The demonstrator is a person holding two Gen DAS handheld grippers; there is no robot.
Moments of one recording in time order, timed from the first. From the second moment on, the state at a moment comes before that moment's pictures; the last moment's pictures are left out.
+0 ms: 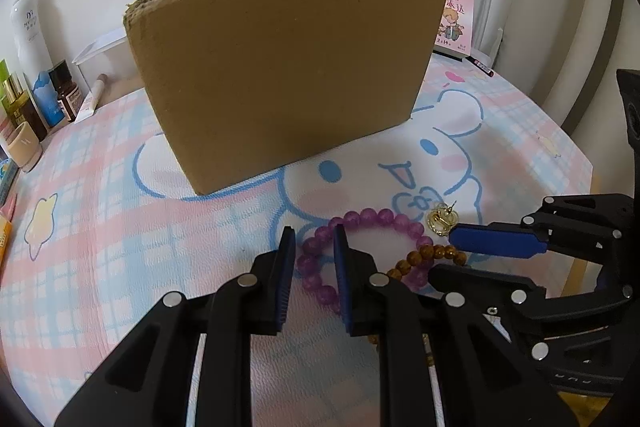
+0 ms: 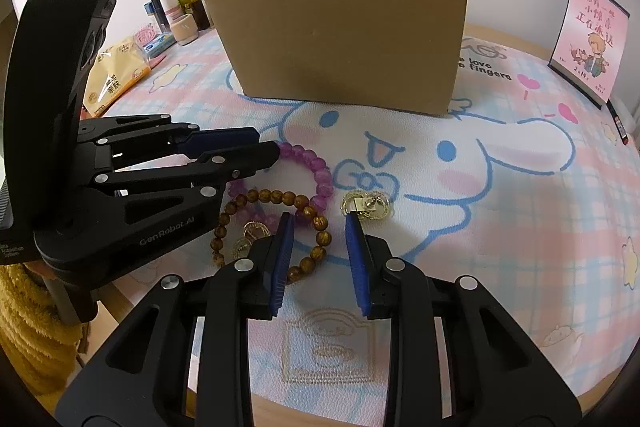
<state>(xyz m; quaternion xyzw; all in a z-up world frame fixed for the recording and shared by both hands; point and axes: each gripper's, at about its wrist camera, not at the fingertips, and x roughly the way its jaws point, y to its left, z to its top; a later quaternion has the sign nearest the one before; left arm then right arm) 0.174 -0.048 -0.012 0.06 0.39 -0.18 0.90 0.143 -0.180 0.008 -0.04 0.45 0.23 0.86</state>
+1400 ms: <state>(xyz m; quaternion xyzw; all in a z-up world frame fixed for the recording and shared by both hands) 0.150 -0.038 0.021 0.06 0.35 -0.19 0.92 0.110 -0.170 0.042 -0.03 0.38 0.27 0.88</state>
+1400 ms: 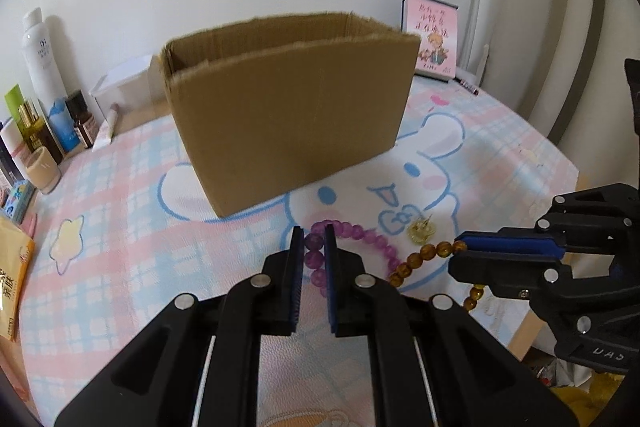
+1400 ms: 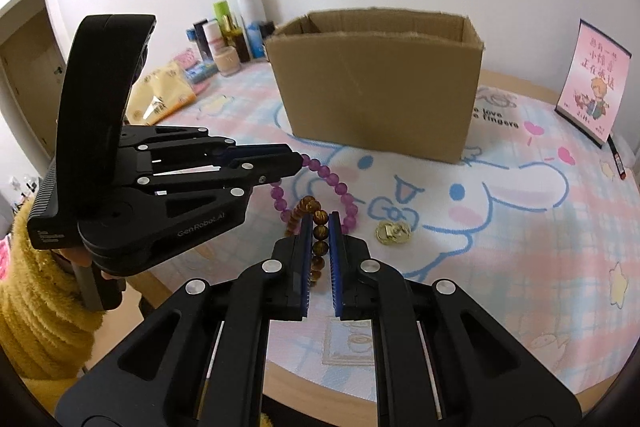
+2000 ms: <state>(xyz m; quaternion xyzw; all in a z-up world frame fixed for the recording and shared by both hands) 0.128 -0.025 0.090 0.04 0.27 -0.22 0.94 0.126 -0.200 0.111 0.02 0.32 0.29 0.90</state>
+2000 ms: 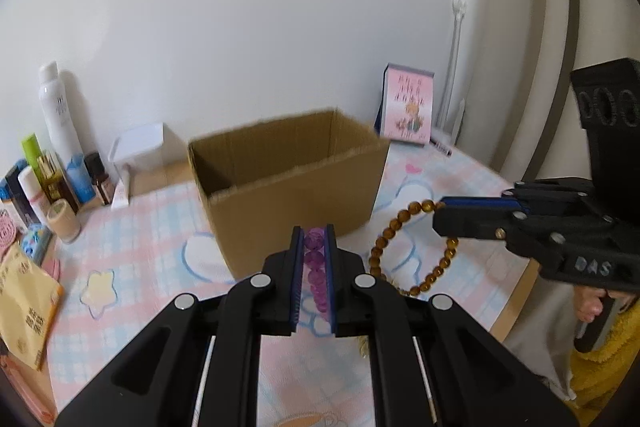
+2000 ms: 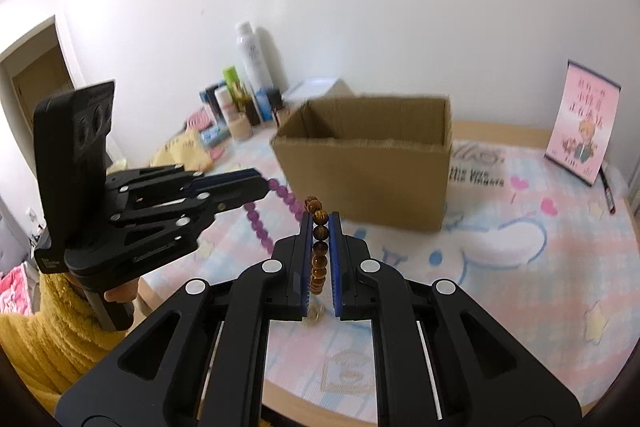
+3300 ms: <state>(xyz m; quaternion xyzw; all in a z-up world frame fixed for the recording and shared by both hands) 0.253 -0.028 0.095 0.03 0.32 -0.19 0.93 0.266 -0.166 0.107 -0.03 0.38 0.25 0.89</state>
